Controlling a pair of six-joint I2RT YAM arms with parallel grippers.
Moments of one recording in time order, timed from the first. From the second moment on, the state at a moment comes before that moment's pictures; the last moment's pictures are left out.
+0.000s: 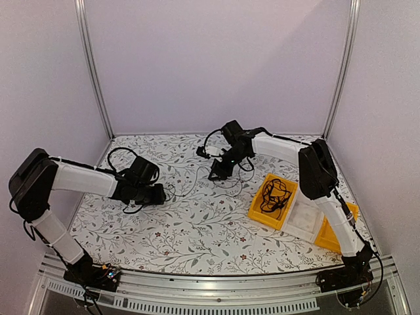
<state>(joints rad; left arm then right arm) -0.59 1.61 0.74 -0.09 -0.14 -0.59 0.67 2.53 2.22 -0.69 -0.41 -0.62</state>
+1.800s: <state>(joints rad) -0.63 1.41 0.91 -0.21 -0.02 -0.57 0.57 1.77 2.25 -0.53 -0.15 -0.50</state>
